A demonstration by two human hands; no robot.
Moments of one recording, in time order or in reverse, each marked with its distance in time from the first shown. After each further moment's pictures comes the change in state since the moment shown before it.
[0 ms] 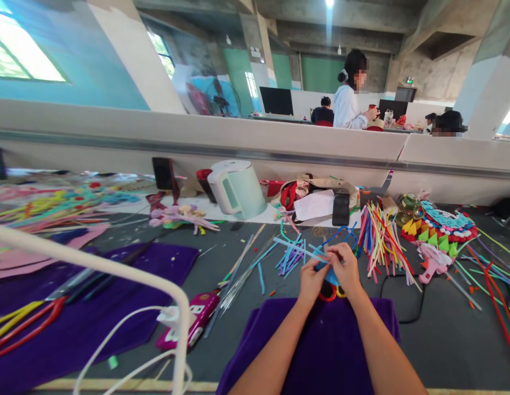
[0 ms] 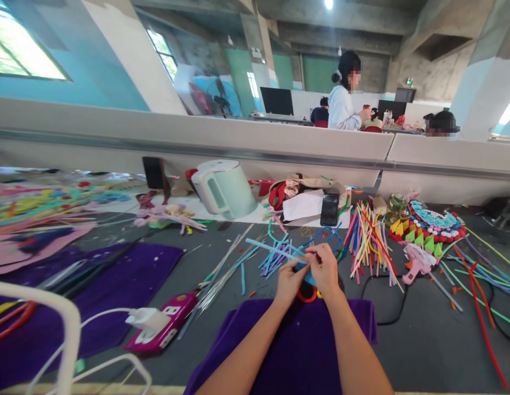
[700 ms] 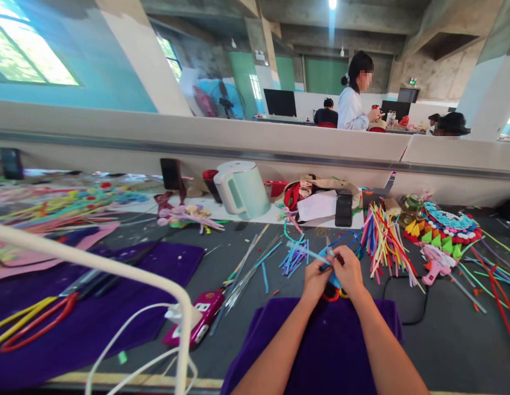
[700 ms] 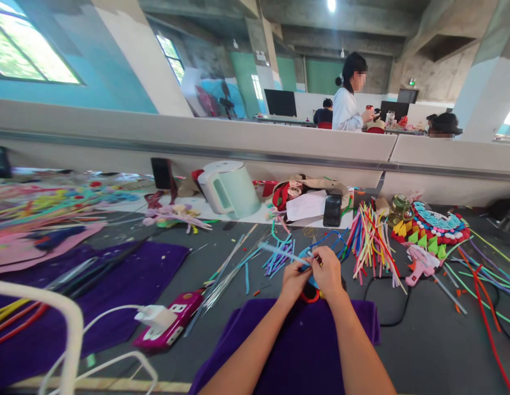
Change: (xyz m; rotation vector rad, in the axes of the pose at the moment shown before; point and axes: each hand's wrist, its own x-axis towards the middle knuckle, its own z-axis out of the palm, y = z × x) left_hand 0.004 -0.009 0.001 -0.022 -0.030 -0.009; right_hand -0.002 -0.001 -0.003 -0.182 -0.064 -0.033
